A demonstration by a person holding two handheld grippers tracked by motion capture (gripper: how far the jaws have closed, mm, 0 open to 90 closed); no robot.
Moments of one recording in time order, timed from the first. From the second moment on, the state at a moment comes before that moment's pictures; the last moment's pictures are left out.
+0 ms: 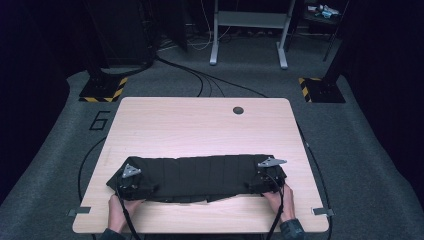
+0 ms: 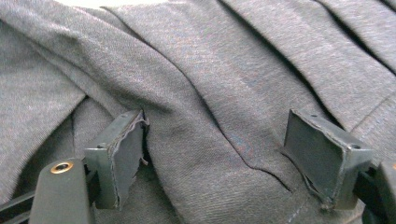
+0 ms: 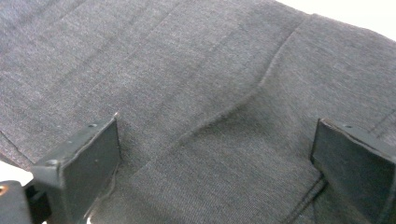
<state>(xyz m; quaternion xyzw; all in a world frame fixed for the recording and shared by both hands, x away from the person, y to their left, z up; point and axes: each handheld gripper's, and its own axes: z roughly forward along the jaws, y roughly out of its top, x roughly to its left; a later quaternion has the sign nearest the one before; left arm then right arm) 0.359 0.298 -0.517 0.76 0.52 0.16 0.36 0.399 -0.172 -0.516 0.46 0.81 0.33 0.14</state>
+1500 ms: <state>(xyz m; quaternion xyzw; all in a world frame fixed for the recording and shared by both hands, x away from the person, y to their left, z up) 0.316 0.301 -0.504 0.78 0.45 0.22 0.38 0.334 -0.183 -0.509 0.45 0.78 0.39 0.20</state>
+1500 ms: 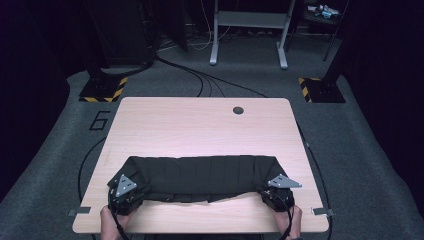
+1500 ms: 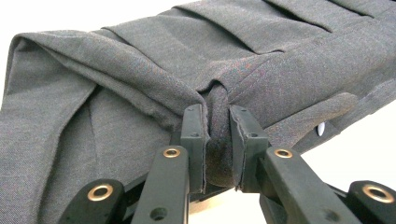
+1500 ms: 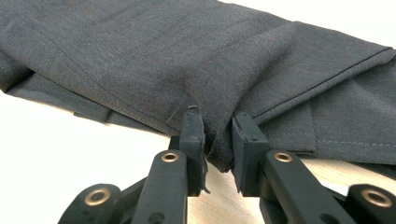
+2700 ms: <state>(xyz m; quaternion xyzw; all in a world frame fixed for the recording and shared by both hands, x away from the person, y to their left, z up) 0.341 0.304 -0.452 0.78 0.42 0.24 0.40 0.353 -0.173 -0.451 0.41 0.79 0.39 0.26</state>
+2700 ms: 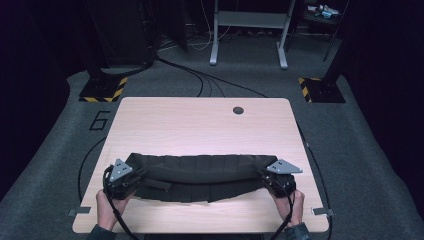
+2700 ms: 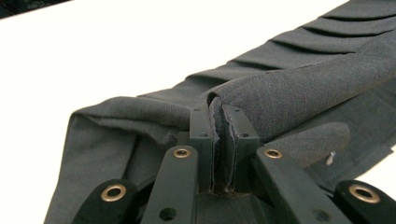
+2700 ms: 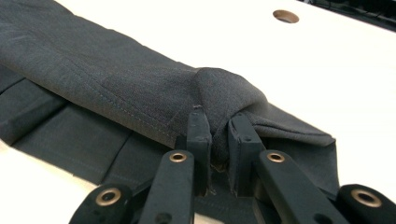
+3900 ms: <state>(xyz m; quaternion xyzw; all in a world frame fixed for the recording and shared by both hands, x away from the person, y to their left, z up) 0.400 0.308 -0.423 0.77 0.42 0.26 0.40 0.421 -0.165 -0.407 0.42 0.80 0.37 0.23</state>
